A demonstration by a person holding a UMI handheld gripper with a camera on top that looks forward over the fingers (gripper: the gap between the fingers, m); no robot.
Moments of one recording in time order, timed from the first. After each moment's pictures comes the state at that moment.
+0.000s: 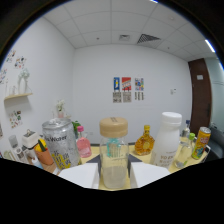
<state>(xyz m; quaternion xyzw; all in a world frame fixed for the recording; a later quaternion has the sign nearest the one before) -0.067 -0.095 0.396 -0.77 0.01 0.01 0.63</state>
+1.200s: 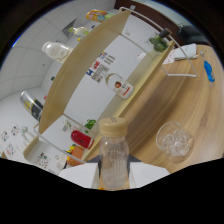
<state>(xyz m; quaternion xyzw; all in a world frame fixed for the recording) -0.079 -0.219 0.140 -0.73 0.30 0.34 0.51</state>
